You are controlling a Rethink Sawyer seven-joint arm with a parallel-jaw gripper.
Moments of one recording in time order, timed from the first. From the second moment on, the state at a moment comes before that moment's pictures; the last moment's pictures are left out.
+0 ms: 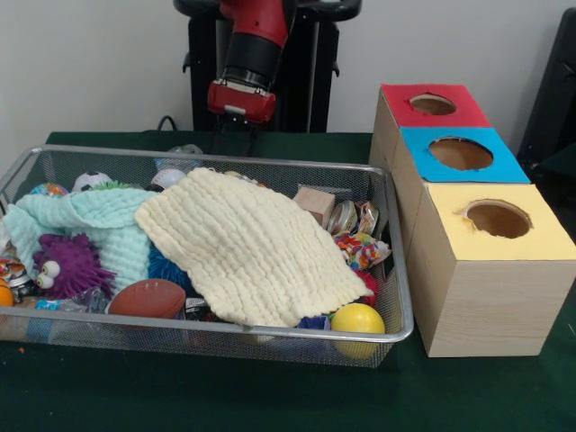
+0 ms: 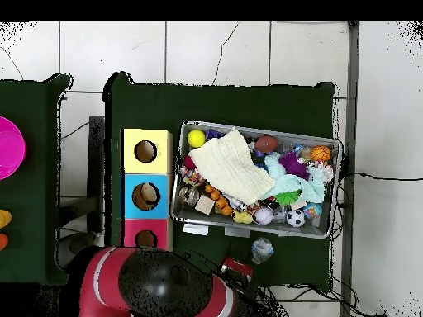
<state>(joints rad) 0.08 0.12 -0.61 2.11 -0.15 -1.21 2.49</state>
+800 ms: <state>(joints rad) 0.12 0.11 -0.61 2.13 -0.06 -0.92 2.49</state>
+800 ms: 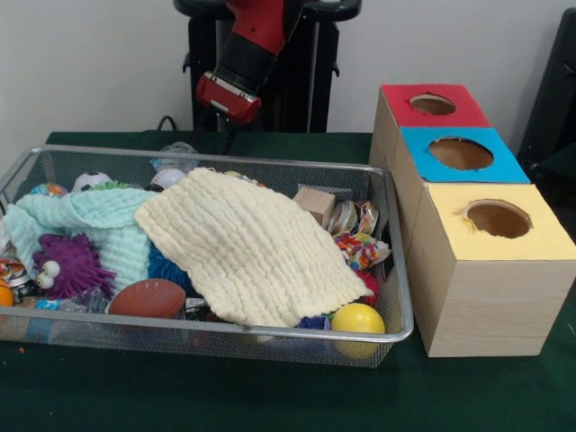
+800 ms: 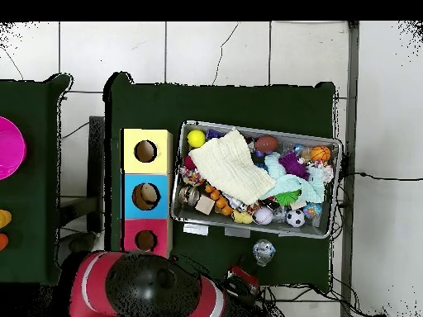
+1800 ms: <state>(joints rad) 0.21 0.09 -0.61 2.21 0.06 -0.86 2.49</state>
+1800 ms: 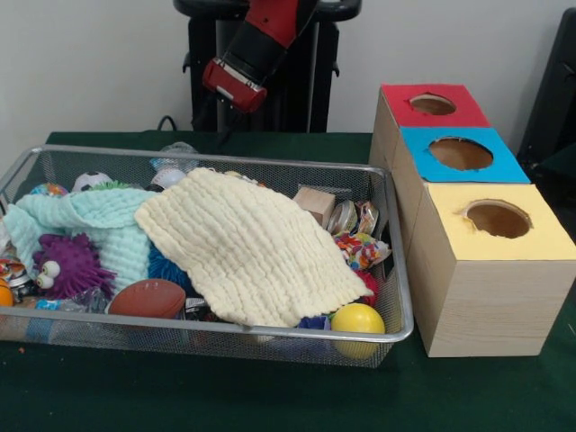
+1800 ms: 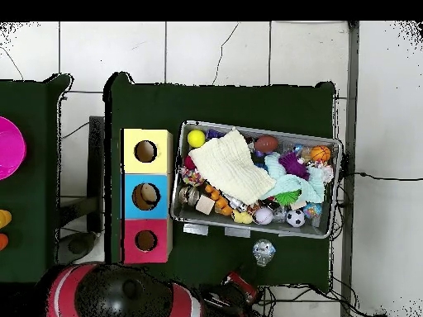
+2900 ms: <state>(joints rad) 0.21 0.07 -0.65 2.25 0.05 -0.88 2.49</state>
